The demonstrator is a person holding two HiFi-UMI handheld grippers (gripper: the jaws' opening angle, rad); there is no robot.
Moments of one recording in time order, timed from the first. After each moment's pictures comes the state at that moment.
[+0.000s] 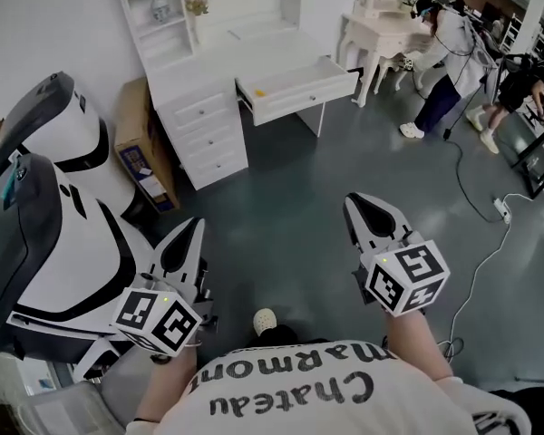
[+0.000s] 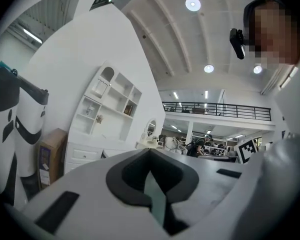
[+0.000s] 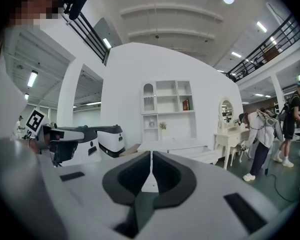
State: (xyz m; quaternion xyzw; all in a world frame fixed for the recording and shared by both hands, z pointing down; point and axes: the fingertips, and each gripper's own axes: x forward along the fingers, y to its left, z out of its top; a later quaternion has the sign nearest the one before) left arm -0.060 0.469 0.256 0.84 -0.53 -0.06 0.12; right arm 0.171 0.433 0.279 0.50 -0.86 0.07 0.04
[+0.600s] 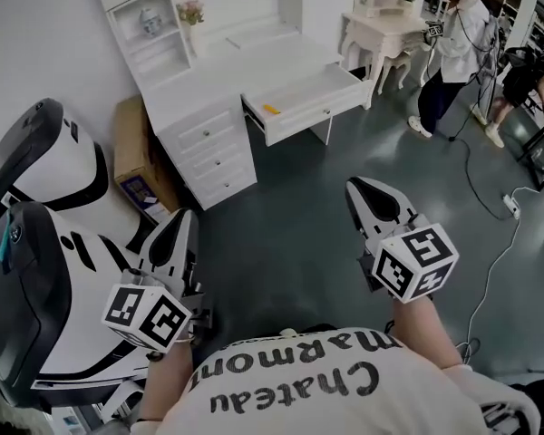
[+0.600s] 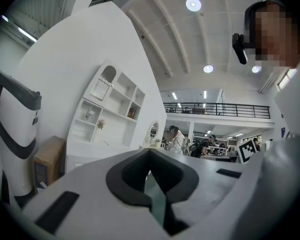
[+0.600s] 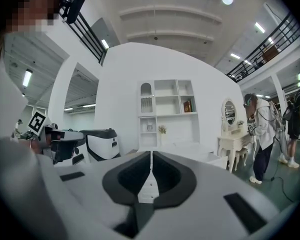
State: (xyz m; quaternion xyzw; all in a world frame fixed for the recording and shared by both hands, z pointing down) left arm -0.145 0.319 0.233 0.85 -0.52 -0.06 0.10; right arm 0.103 0.287 0.258 0.50 -0.86 0.06 0.02
